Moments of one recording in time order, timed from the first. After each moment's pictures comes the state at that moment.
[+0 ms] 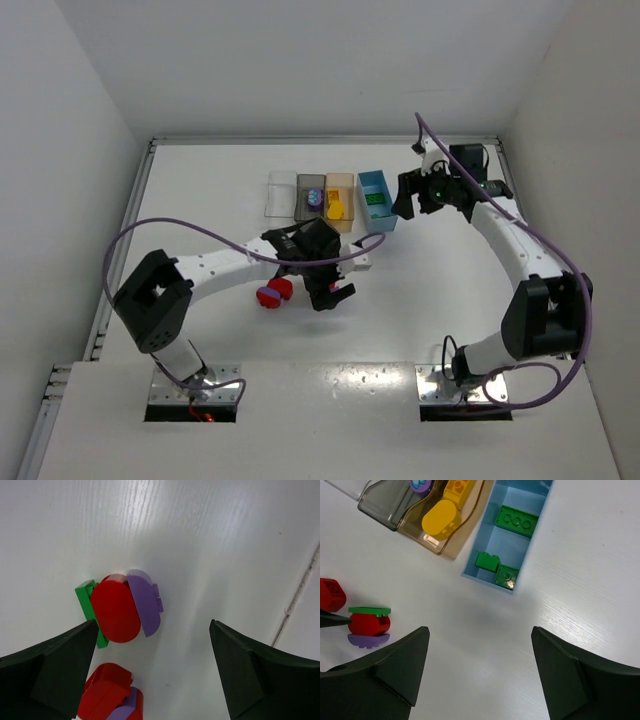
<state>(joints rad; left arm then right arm) -0.86 1.61 1.10 -0.51 0.28 0.36 0.10 1.49 1.19 -0.46 -0.43 -0.17</state>
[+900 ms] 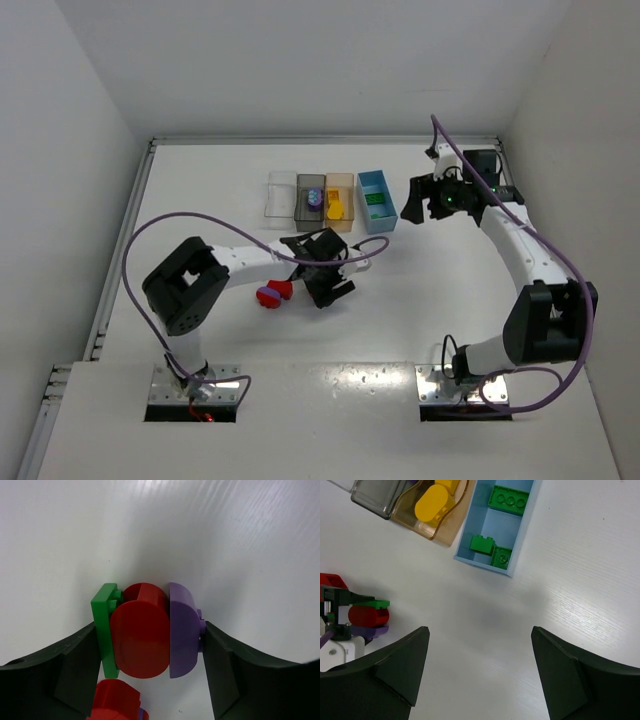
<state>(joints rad) -0.87 1.80 1.10 -0.39 0.09 0.24 0.02 1.45 1.14 -0.50 -0.47 -0.16</state>
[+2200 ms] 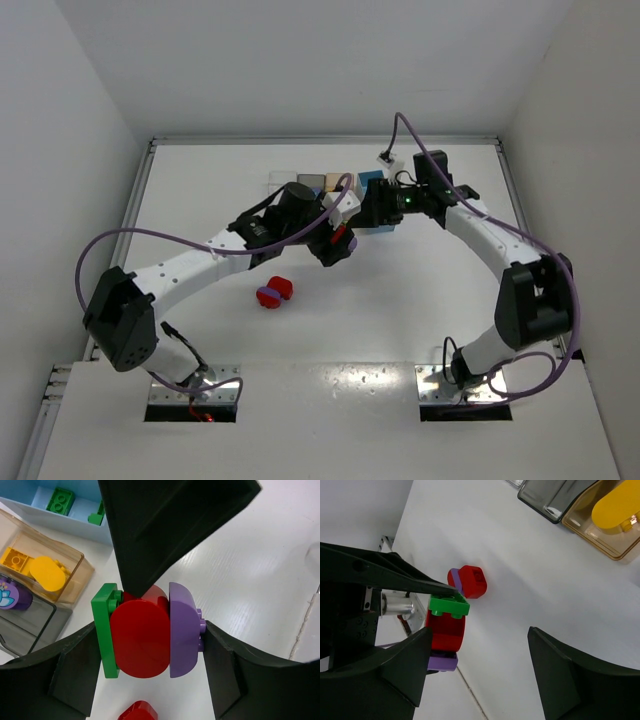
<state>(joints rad) -0.76 1.46 1.13 -0.21 0.28 0.15 0.26 1.56 1.13 -0.33 -0.83 0.24</state>
